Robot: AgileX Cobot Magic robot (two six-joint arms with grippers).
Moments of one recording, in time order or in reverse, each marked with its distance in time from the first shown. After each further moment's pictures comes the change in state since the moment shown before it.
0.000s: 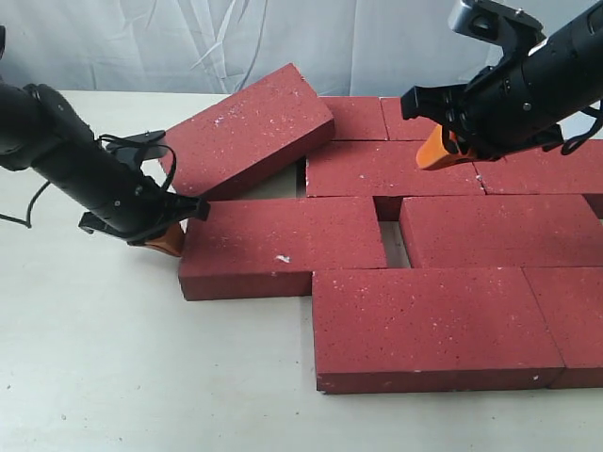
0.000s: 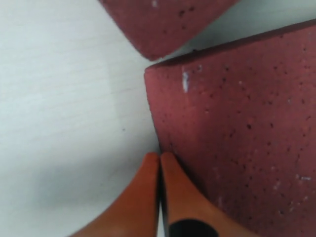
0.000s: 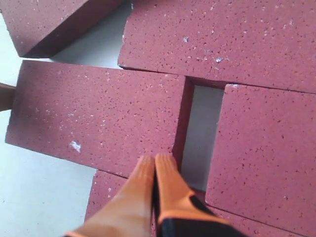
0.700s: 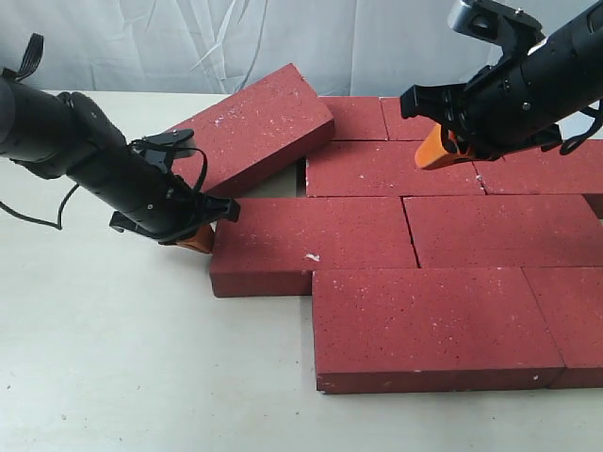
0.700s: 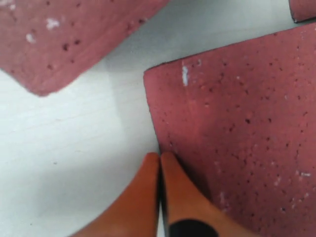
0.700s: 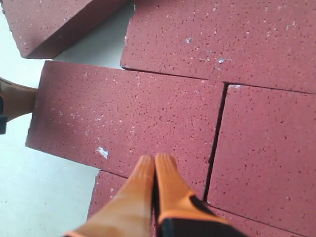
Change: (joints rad) left arm -0.095 0.006 0.000 -0.075 -0.094 0.006; right arm 0.000 0.000 0.000 0.009 0.000 -0.002
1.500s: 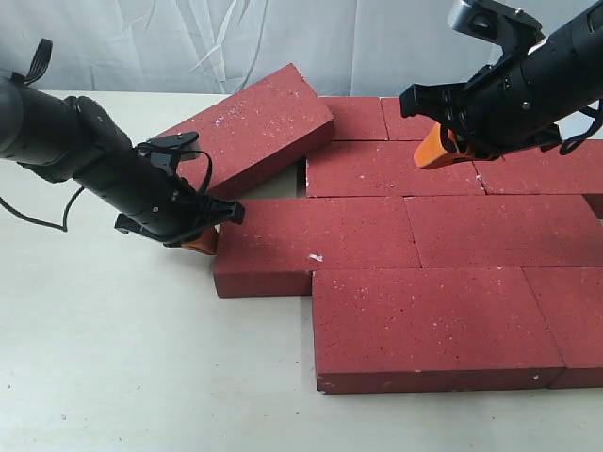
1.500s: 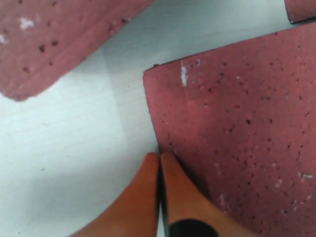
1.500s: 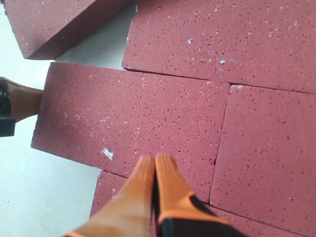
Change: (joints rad) left arm -0.014 0.014 0.000 -0.021 -0.015 0.009; right arm 0.000 -0.002 0.000 0.010 -0.002 -0.002
